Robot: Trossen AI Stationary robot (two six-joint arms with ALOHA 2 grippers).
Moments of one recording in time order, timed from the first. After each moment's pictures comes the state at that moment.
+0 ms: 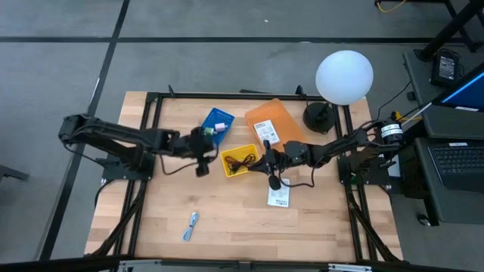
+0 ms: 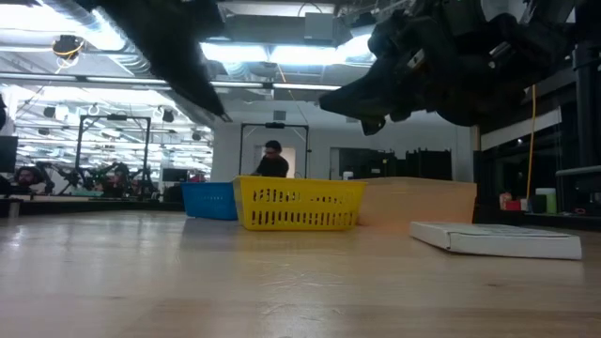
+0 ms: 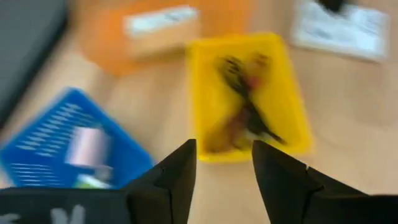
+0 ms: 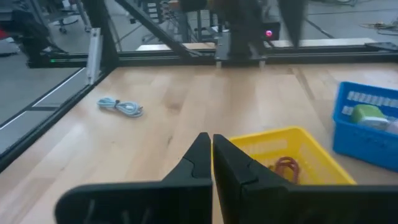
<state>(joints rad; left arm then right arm) -0.04 1.18 0.78 -0.38 -0.26 -0.16 0.03 1.64 0.58 0.84 -0.12 0.05</state>
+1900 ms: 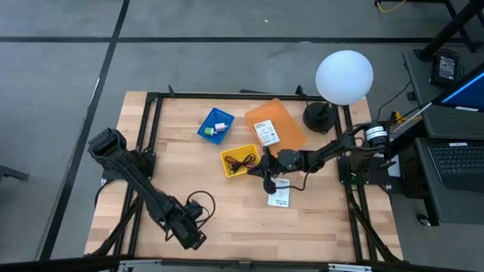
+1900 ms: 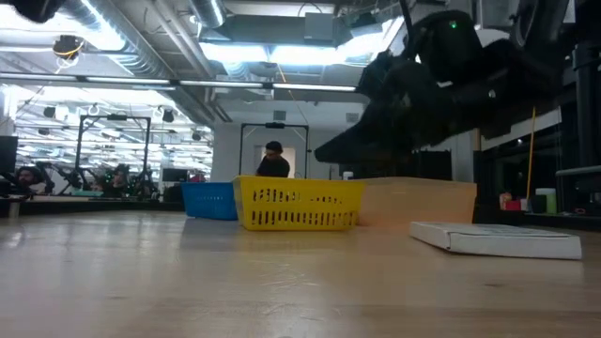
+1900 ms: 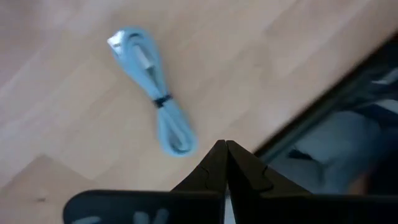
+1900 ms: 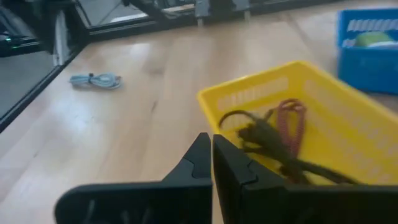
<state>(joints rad) -0.75 1.69 1.19 -0.75 0.02 -1.67 0.08 1.78 0.58 0.88 -0.01 0.17</state>
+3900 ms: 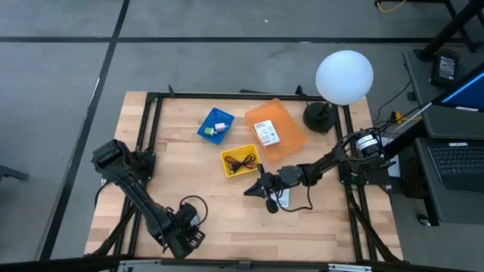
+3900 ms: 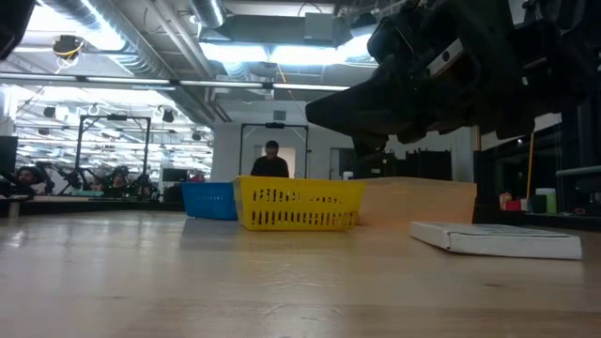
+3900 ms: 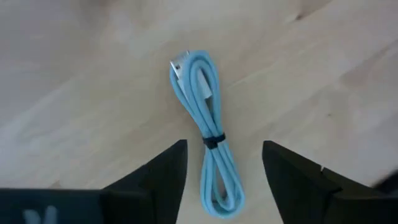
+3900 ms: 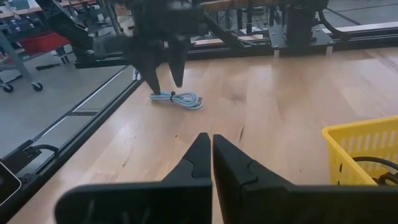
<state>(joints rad) -0.87 1.82 1.18 -0.81 -0.24 -1.90 0.26 1.90 0.64 1.10 -0.01 0.16</state>
